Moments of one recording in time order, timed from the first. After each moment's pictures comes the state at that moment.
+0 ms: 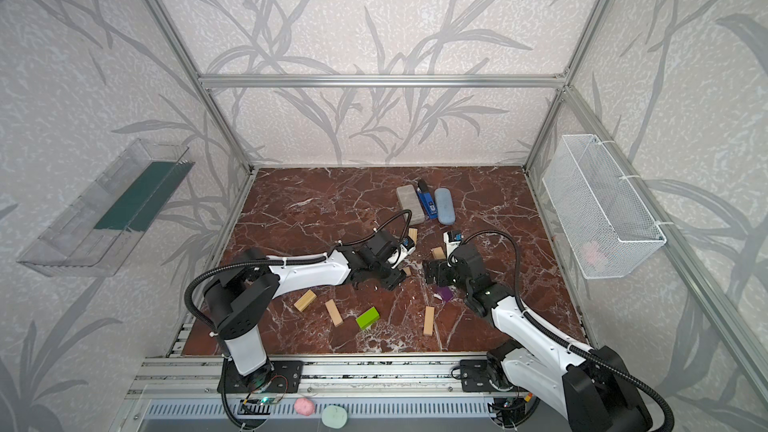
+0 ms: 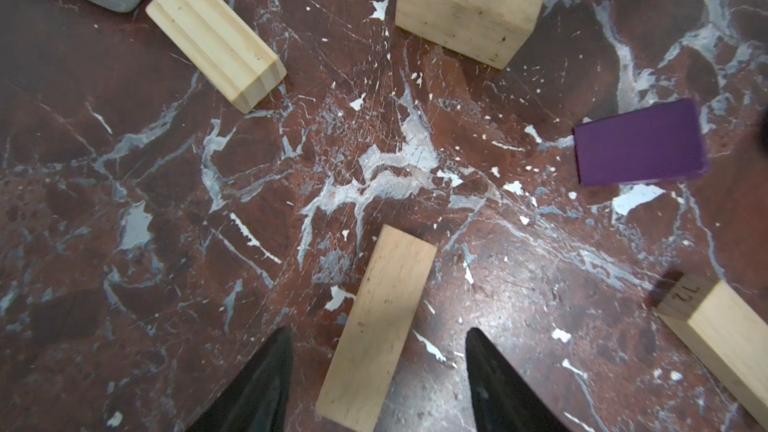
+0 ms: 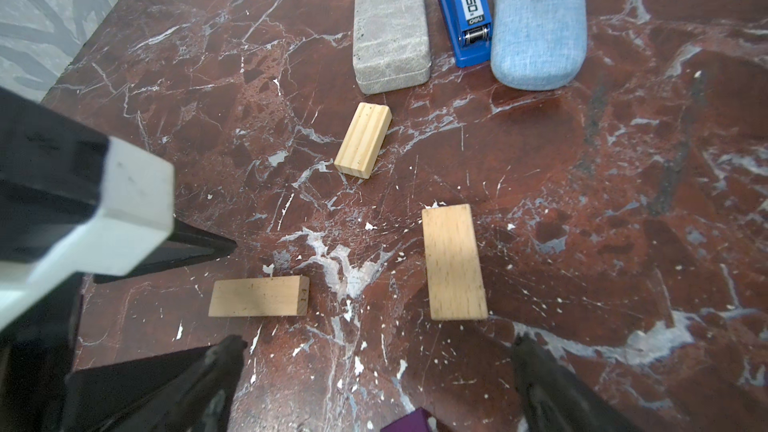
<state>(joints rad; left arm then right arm) -0.89 1.84 1.11 -0.25 0.02 0.01 0.46 1.01 0.40 -0.01 -0.02 0.35</state>
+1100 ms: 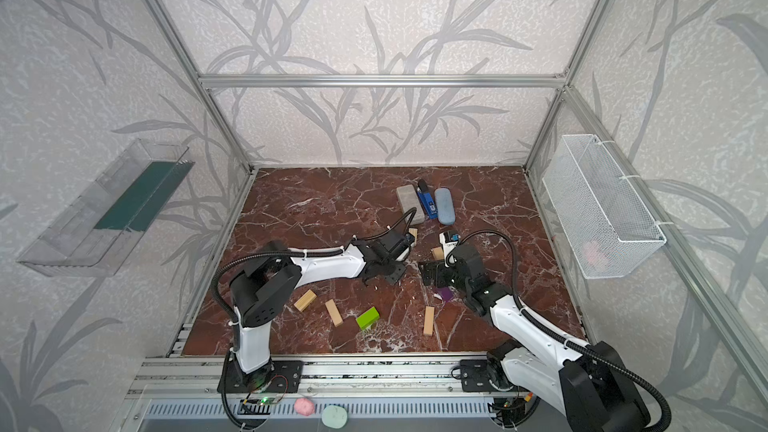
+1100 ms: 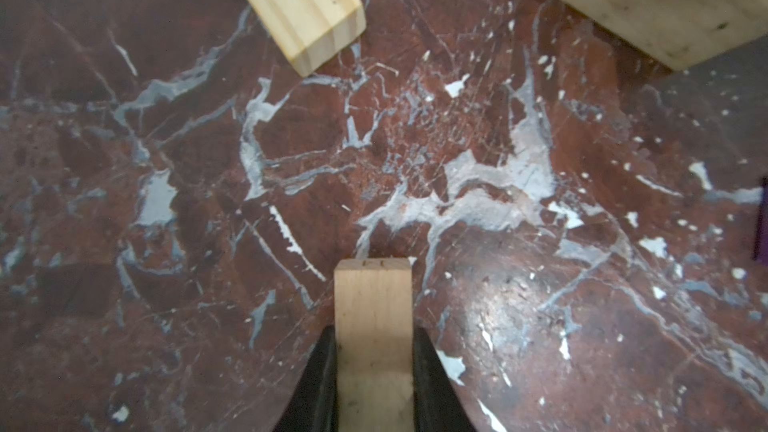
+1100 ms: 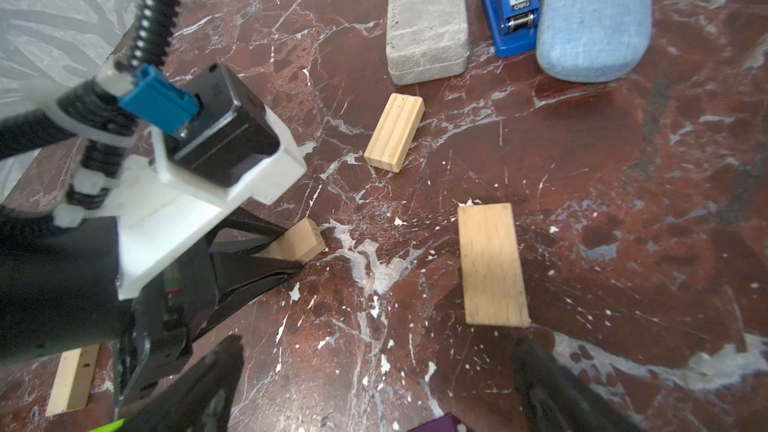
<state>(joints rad) -0.89 1.96 1.23 -0.38 -0.15 -0.19 0.46 1.05 0.40 0.03 -0.13 0.34</state>
